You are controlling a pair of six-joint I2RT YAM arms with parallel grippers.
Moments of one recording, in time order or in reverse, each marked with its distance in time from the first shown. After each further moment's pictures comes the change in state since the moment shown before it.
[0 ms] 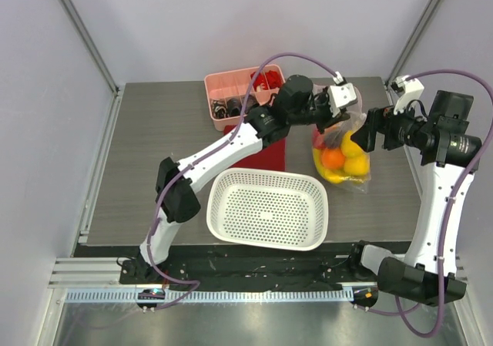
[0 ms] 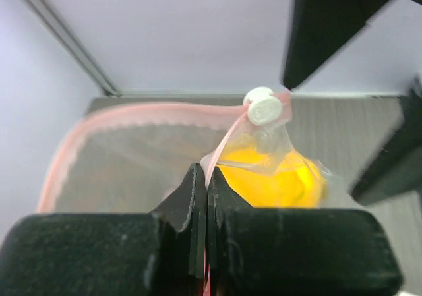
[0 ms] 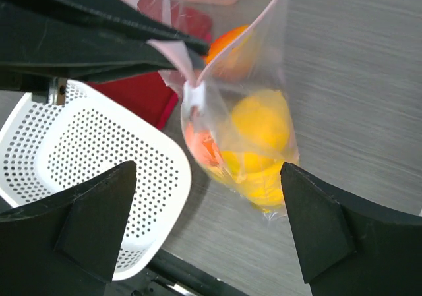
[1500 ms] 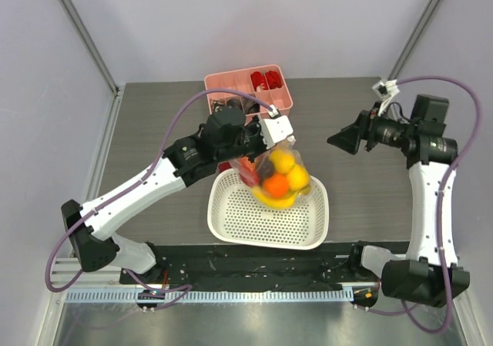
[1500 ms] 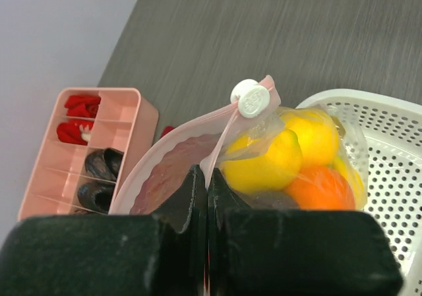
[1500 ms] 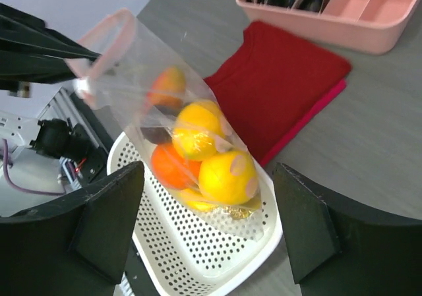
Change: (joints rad) left arm 0.012 -0.728 -0.721 -0.190 -0.342 0.154; right arm 0.063 -0.064 -0.187 0.263 -0.416 0.180
